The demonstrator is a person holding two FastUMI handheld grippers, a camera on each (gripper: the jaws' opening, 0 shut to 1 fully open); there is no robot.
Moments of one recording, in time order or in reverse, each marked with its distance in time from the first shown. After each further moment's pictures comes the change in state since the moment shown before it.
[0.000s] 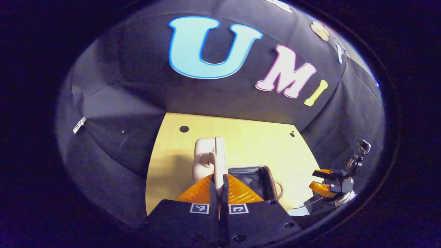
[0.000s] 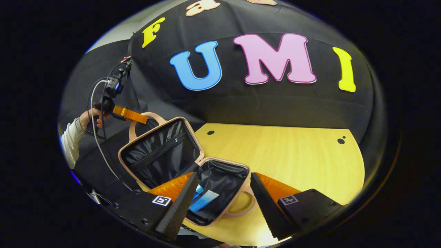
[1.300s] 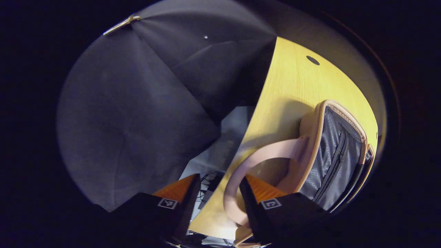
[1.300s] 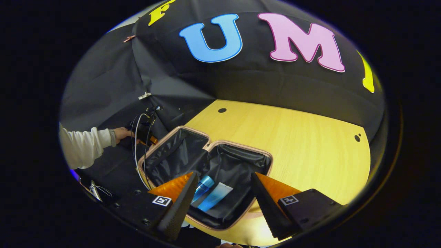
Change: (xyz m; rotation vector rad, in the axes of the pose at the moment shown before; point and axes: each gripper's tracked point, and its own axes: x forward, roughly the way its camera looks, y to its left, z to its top) left arm 0.113 0.310 -0.243 -0.465 0.523 0.493; right arm 0.093 0.063 -0.058 -0.083 0.224 0.042
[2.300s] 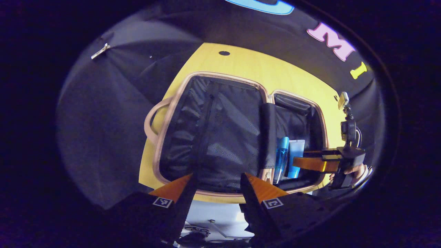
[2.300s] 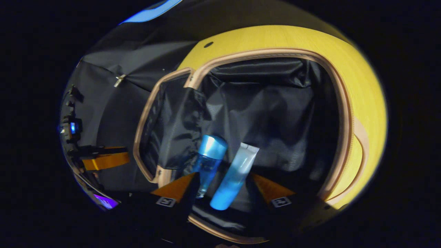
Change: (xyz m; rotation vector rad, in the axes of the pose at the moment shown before) left arm -0.152 -0.115 -0.139 0.174 -0.111 -0.168; right arm 0.106 0.056 -0.143 0.323 0.483 0.159
